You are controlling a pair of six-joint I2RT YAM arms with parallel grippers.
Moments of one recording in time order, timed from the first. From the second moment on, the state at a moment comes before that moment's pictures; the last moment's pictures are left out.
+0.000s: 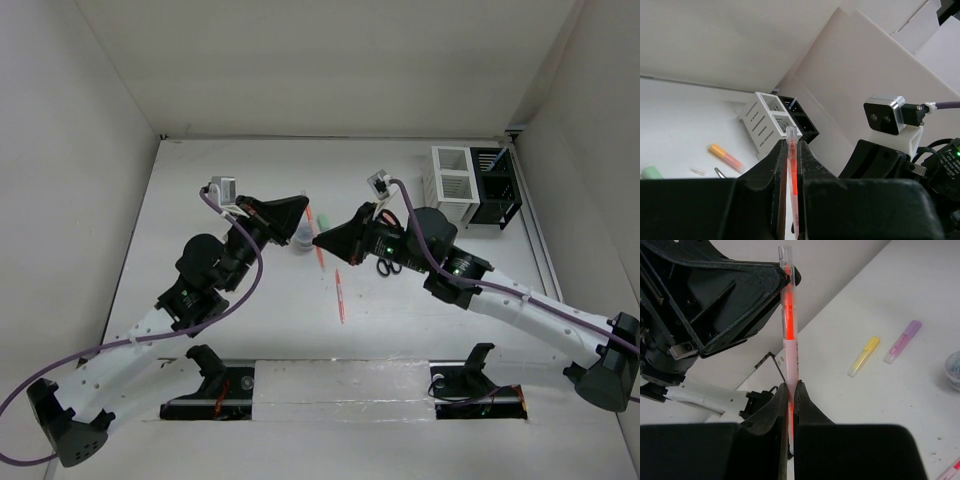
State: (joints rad) left arm -0.81 0.77 0.77 0.23 -0.20 -0.64; right arm 0.92 1.13 0.97 0.16 -0.17 0.62
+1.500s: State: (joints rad) left arm -0.85 0.79 0.70 0.40 -0.06 -0.56; right arm 0.68 1.18 1.10 0.21 -0.51 0.92
